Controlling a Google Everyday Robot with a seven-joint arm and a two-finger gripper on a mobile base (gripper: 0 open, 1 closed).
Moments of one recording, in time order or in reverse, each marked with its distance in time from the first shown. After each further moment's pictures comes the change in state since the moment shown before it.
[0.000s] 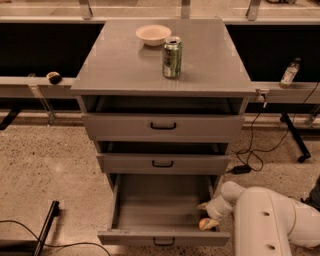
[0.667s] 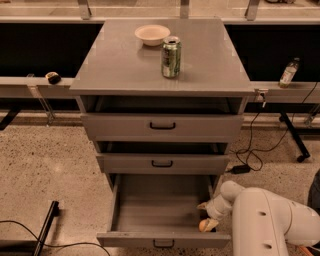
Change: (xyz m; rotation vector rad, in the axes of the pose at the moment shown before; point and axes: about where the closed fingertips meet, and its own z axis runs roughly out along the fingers) arm 0.003 -0.006 0.003 -0.003 -0.003 0.005
